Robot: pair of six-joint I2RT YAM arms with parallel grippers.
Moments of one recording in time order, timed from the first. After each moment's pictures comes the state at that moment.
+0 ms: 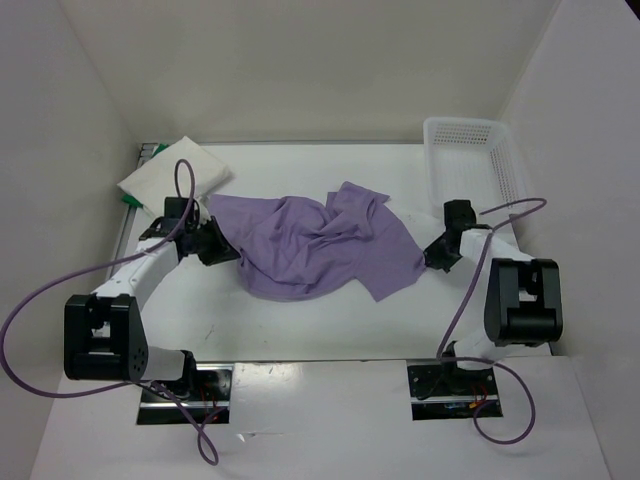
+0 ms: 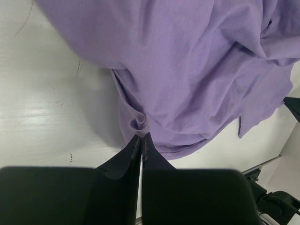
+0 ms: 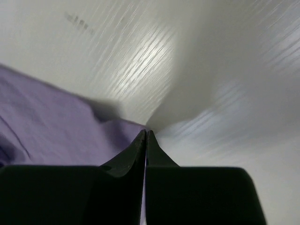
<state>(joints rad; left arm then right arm) 0.00 1.36 0.83 -0.44 0.41 -0.53 -0.07 1.54 0.80 -0.42 0.06 0.85</state>
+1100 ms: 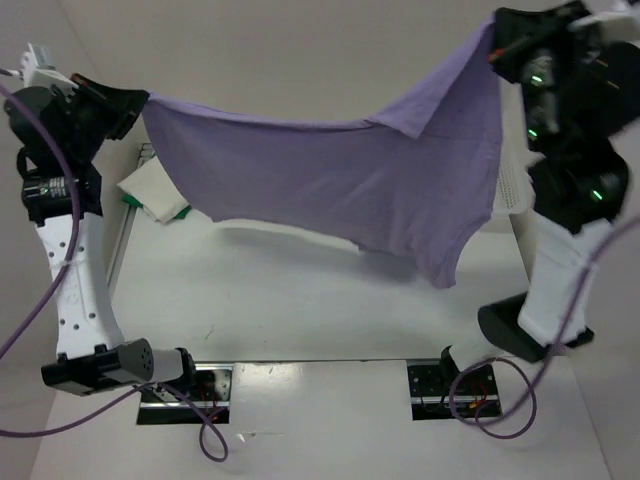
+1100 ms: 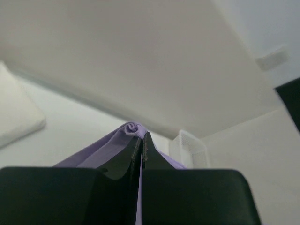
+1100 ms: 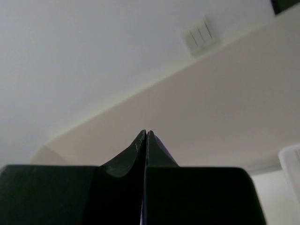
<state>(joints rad) 0.27 1.31 1.84 -0.47 0.37 -0.78 0.30 1.54 2.65 -0.73 0.32 0.53</state>
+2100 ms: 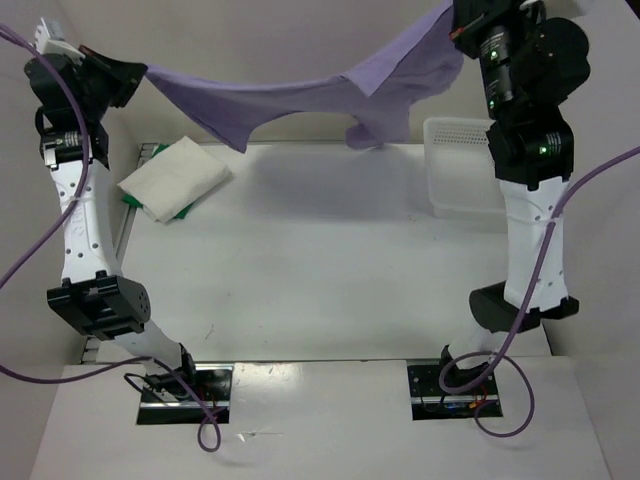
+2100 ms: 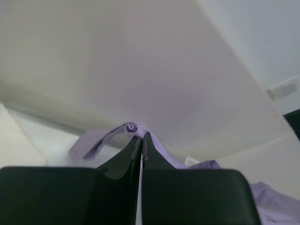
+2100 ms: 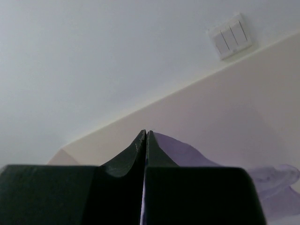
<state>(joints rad) 0.30 1.67 2.06 -0.33 0.36 -0.79 0.28 1.73 2.65 -0.51 0.22 0.56</state>
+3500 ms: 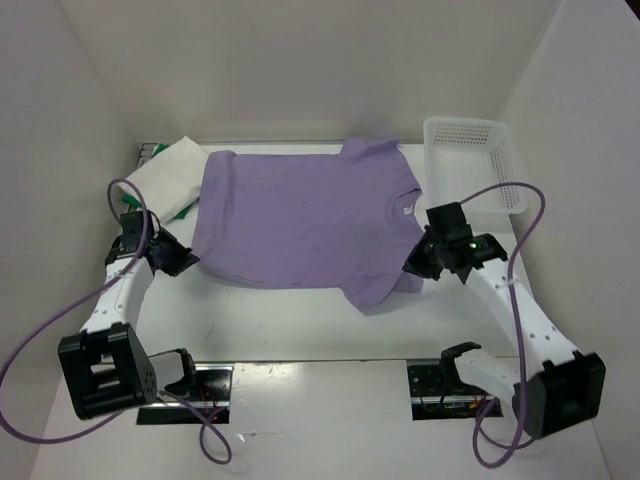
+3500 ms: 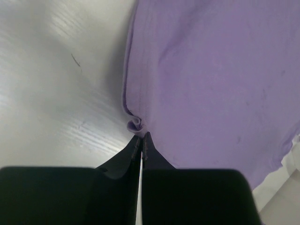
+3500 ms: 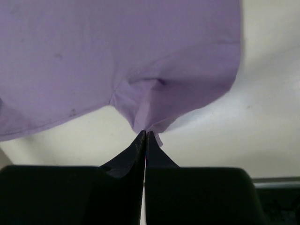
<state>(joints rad) 0.28 1.17 0.75 -0.52 0.23 -0.69 0.28 1.02 0.91 -0.88 -0.02 0.87</state>
